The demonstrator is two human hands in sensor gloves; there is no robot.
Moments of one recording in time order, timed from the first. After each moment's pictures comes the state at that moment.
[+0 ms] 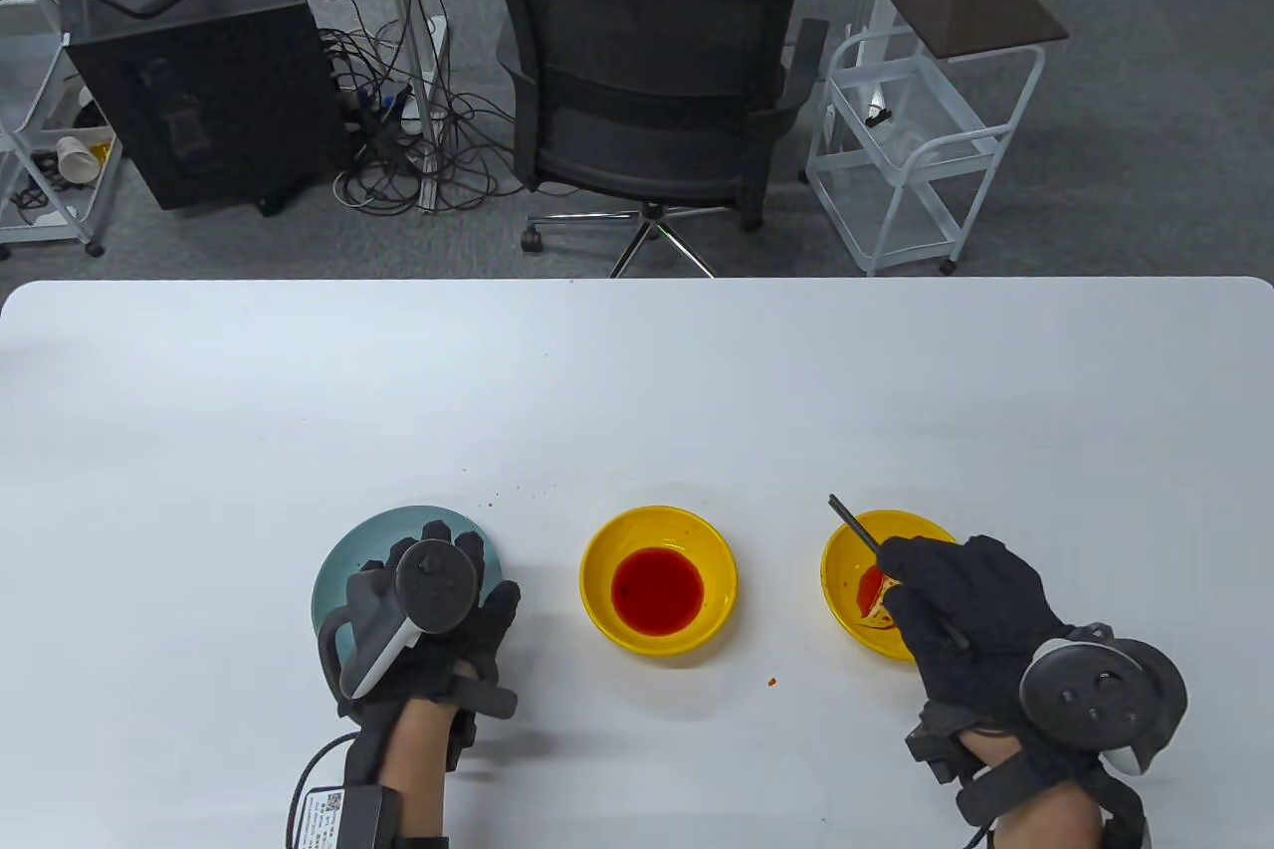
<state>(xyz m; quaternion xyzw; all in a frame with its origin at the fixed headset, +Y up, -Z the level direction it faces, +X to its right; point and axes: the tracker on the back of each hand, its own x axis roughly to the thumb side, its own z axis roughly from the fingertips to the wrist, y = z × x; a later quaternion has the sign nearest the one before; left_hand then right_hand) -0.212 -0.721 -0.285 -0.05 0.03 0.16 0.98 0.227 -0.616 -0.219 0.21 -0.25 0.88 0.33</state>
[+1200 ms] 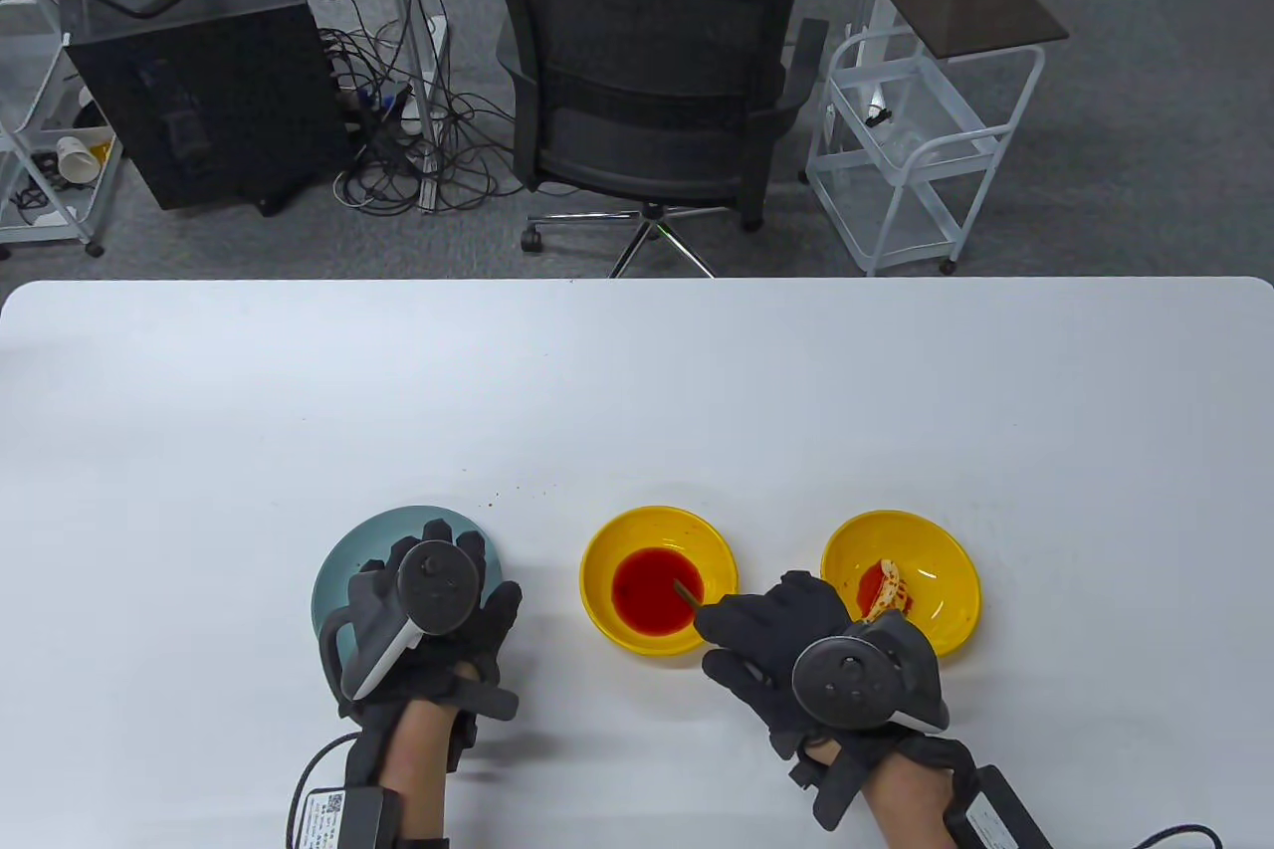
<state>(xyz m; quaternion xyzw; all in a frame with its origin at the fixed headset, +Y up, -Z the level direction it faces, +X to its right) -0.211 -0.723 -0.284 -0.05 0.03 0.16 0.98 0.123 -0.690 -0.244 0.31 -0.09 0.91 0.25</state>
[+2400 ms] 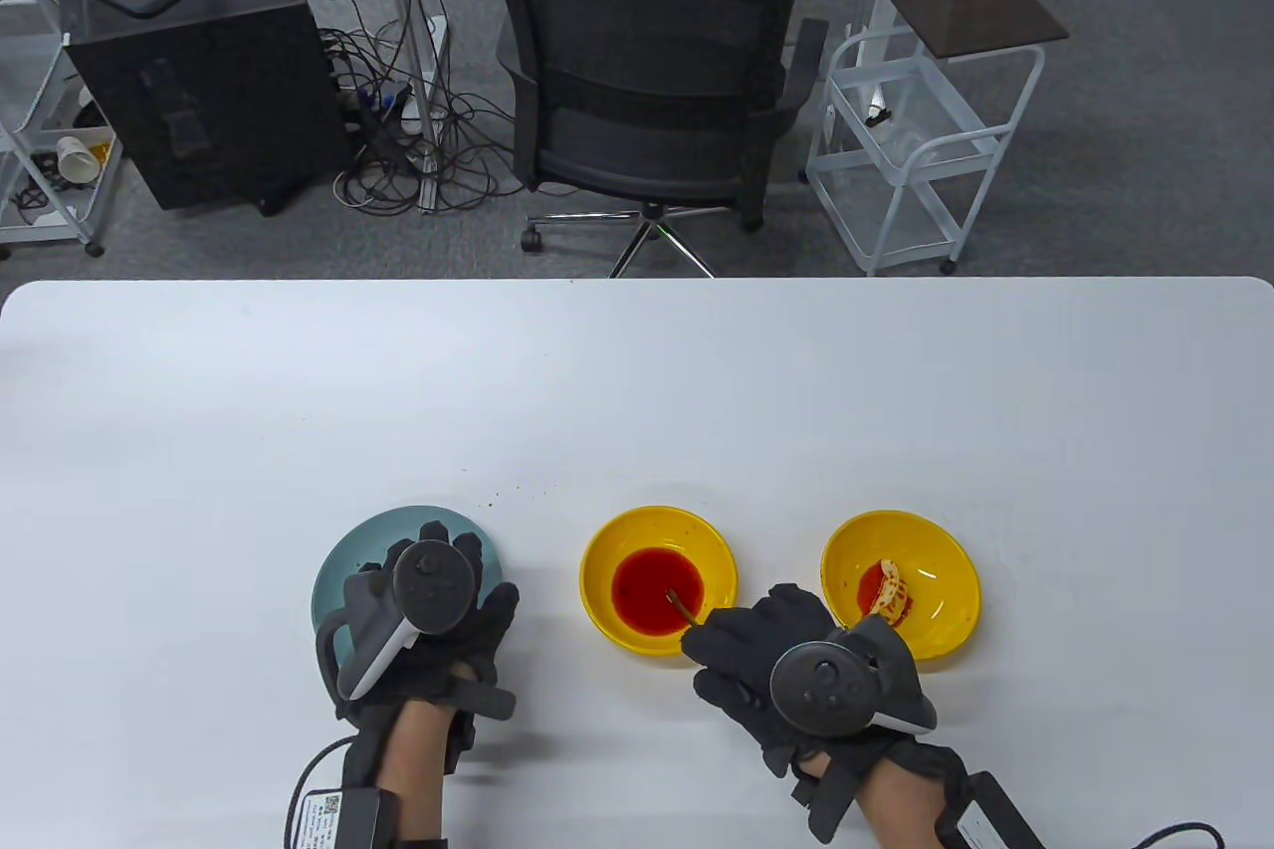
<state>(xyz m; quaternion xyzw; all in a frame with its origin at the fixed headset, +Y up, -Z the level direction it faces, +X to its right) -0.214 -0.722 -0.284 -0.06 0.03 0.17 0.98 0.113 -0.688 -0.237 0.34 -0.05 0.91 0.23</state>
